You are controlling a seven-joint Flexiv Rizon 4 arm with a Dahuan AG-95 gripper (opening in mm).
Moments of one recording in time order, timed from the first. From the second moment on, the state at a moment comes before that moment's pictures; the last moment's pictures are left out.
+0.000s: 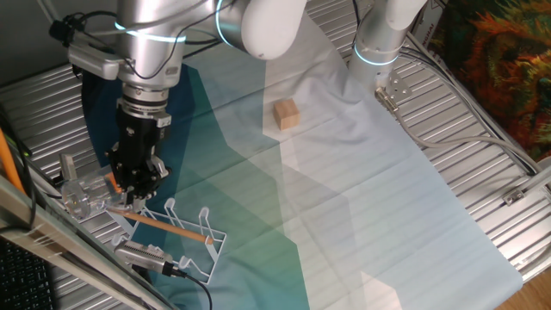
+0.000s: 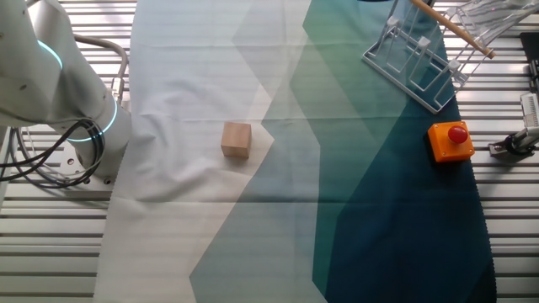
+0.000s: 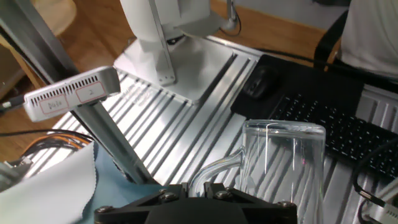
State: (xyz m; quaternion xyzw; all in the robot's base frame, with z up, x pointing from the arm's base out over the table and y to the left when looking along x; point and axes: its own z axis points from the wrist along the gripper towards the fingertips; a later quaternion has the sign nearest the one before) arm 0.727 0.205 0.296 -0.24 0.91 0.14 0.30
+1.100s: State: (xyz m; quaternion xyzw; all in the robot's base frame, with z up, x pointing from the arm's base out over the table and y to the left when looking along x) arm 0.723 0.200 0.278 -0.25 0.90 0.16 0.34
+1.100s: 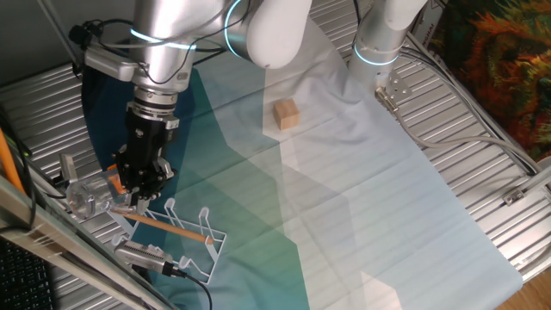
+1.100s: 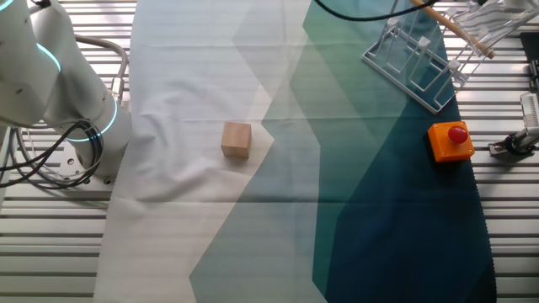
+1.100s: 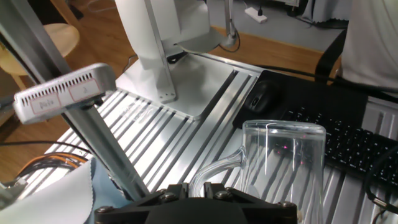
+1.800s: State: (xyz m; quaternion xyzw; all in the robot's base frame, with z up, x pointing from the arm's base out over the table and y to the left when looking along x) arm 0.723 0.198 0.273 -0.24 0.88 0.17 0.37
